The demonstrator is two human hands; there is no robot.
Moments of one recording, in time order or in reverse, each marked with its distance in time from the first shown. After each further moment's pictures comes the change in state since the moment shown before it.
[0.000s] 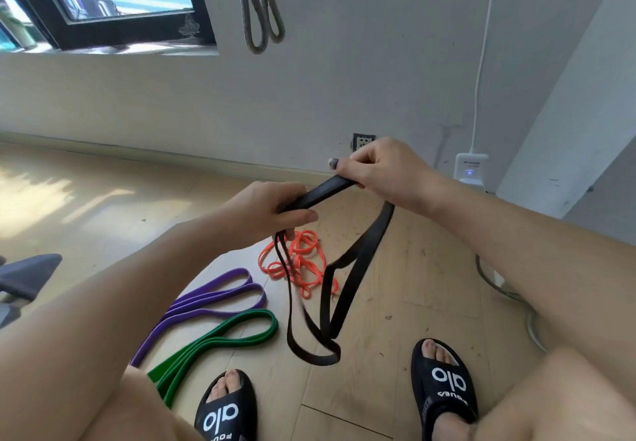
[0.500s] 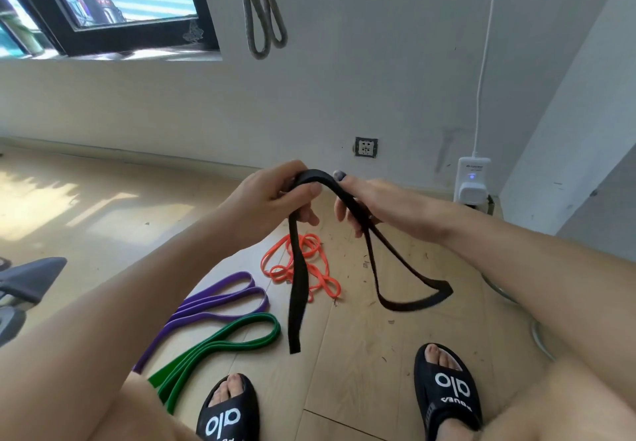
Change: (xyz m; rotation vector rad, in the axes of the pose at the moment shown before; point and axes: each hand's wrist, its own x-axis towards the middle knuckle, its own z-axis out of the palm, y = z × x) left_hand -0.007 0.015 -0.006 -0.351 0.153 0.074; right_hand -0.012 0.012 0.016 0.186 -0.316 0.126
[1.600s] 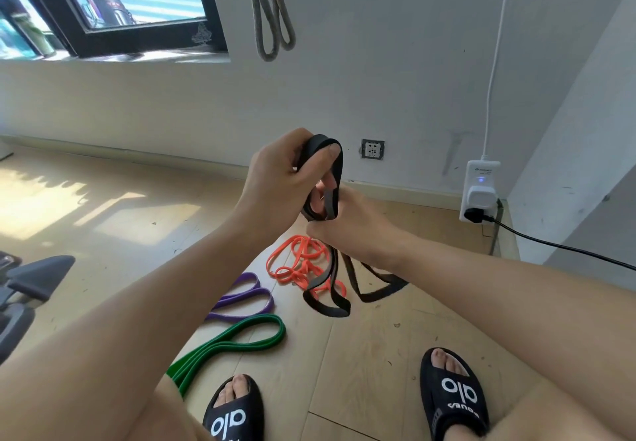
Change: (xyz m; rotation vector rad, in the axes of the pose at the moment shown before) left_hand 0.010 0.030 0.014 -0.121 0.389 0.077; right_hand 0.022 -0.010 0.058 0.033 0.228 -0.089
